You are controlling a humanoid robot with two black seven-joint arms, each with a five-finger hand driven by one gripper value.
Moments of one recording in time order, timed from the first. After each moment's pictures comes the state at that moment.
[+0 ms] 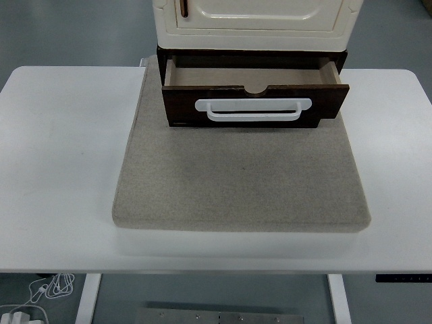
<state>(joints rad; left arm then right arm) -1.35 0.46 -1.46 -0.76 0.36 -0.26 0.08 -0.02 0.00 -0.04 0.15 0.00 -0.01 -0.09</state>
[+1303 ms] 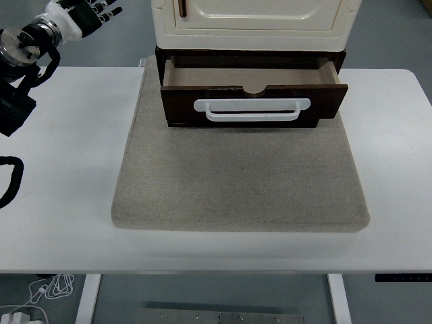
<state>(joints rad) -1.17 0.28 -1.00 -0.34 0.04 -0.20 0.20 -0.02 0.00 -0.04 0.15 0.01 0.00 -0.09</state>
